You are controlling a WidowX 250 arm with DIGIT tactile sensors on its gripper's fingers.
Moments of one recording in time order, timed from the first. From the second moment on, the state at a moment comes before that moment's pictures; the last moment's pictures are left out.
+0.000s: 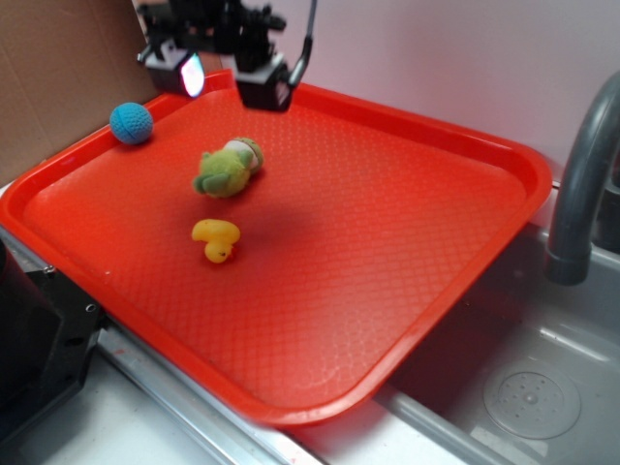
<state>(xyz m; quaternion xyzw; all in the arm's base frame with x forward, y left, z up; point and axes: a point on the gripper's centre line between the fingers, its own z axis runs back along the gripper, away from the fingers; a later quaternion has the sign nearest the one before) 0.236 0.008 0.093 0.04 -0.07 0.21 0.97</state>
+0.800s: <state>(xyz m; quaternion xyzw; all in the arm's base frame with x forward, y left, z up) 0.228 0.026 0.033 0.02 -0.01 0.20 0.98</state>
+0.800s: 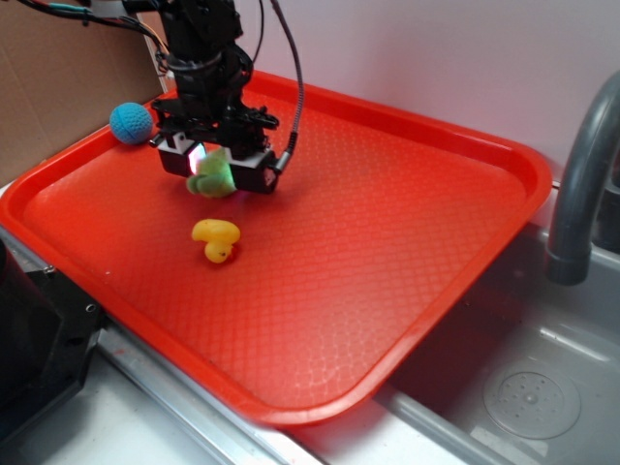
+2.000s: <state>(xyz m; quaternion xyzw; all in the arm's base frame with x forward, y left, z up) 0.183 0.015 0.200 0.02 -0.04 0.03 1.00</state>
